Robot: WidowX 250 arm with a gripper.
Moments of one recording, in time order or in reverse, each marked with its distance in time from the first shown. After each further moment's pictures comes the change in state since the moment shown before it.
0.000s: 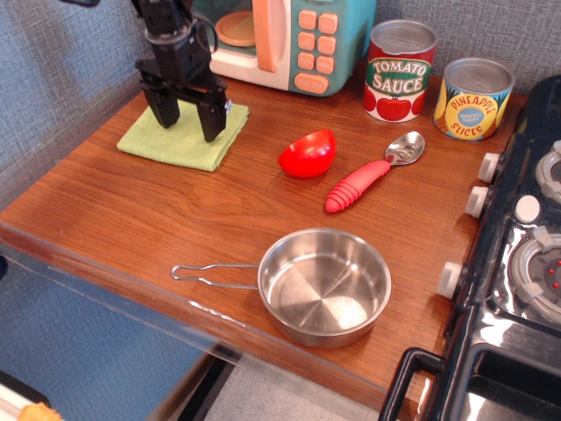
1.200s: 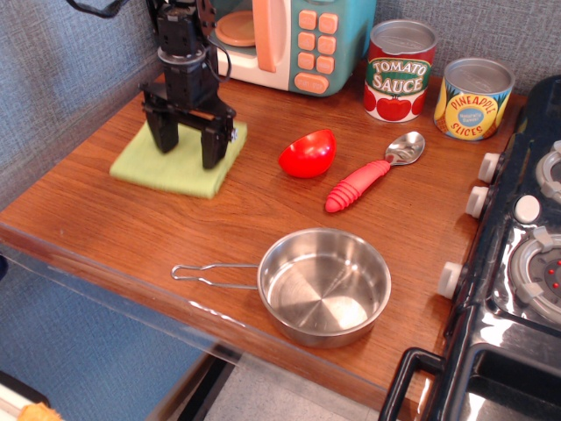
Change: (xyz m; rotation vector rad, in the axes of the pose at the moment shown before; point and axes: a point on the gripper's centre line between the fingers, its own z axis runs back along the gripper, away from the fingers) arm -0.029 -0.025 0.003 0.025 0.151 0.007
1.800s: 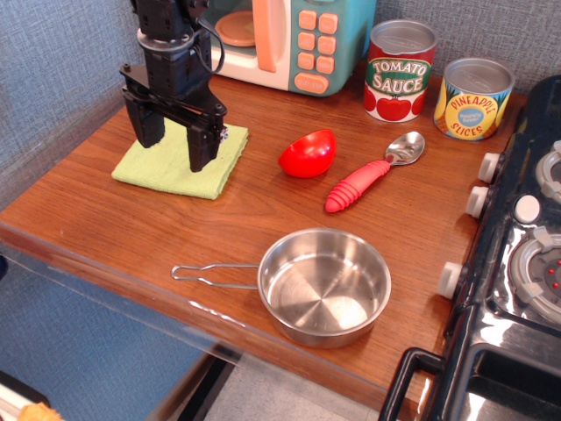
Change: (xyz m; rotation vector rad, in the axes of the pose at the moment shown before) arm -0.042 -0.016 0.045 0.048 -0.039 -0.061
